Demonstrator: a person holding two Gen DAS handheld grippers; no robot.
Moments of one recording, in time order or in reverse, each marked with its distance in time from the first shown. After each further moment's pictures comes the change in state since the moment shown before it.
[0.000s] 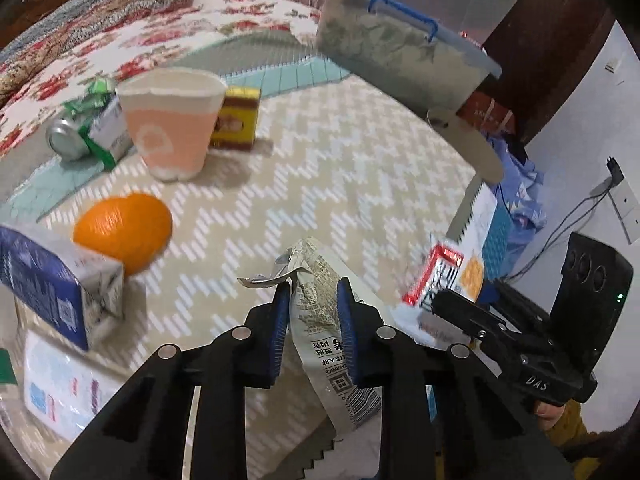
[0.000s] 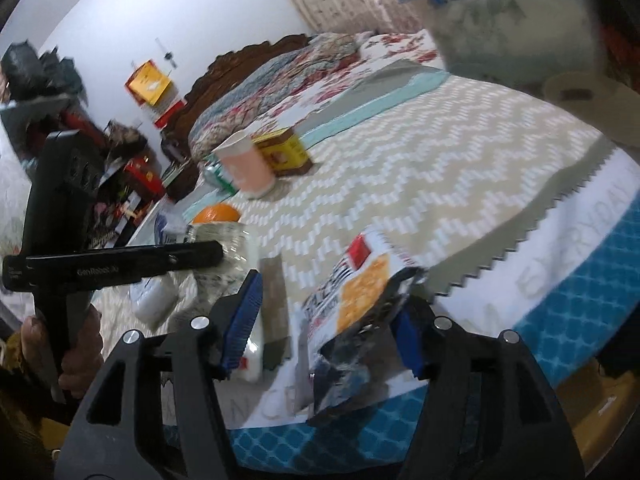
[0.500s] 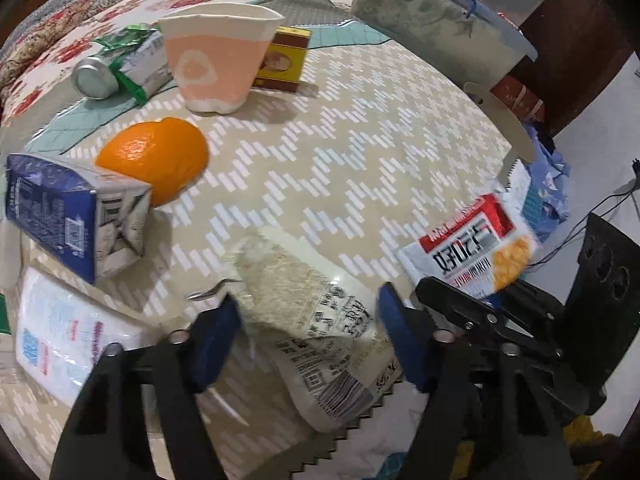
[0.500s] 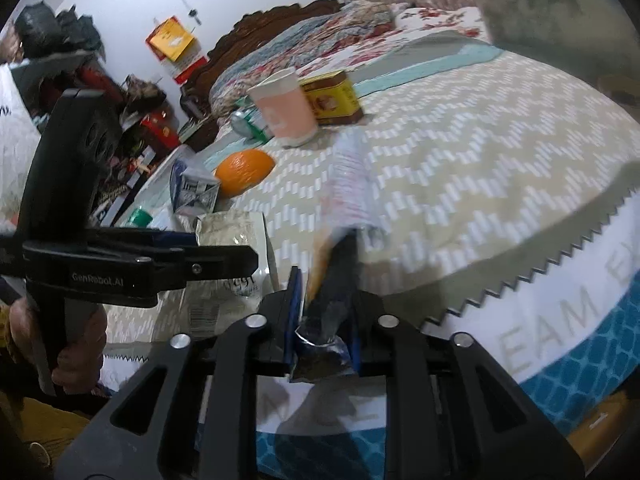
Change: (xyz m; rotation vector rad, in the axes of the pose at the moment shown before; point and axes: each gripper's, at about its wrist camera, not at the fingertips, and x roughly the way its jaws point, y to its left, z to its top) left arm 0.015 0.019 -0.028 -0.063 0.122 0.059; right arm 0.038 0.036 -0.016 -0.101 0.124 0.051
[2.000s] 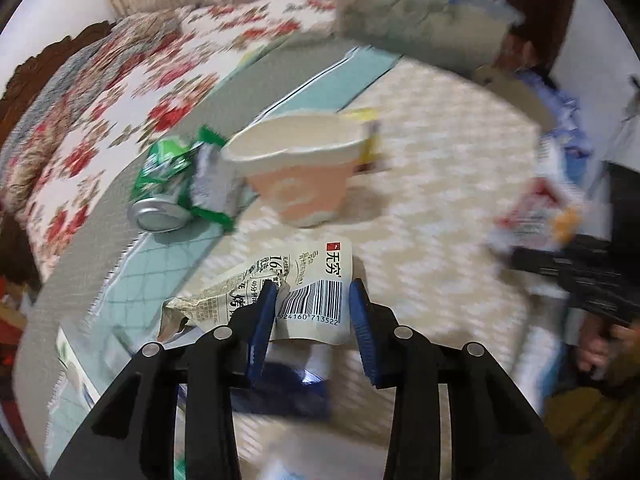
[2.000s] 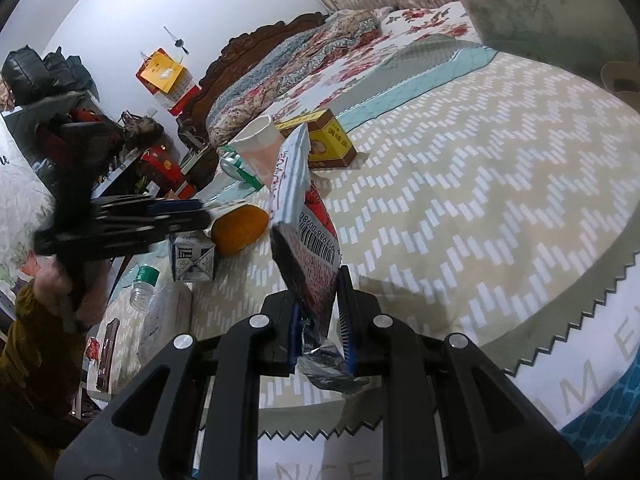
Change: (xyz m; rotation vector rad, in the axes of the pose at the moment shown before) left arm -0.050 0.050 0.056 0.338 -0.068 0.130; right arm 0.017 -0.004 0.039 0.098 -0.041 0.045
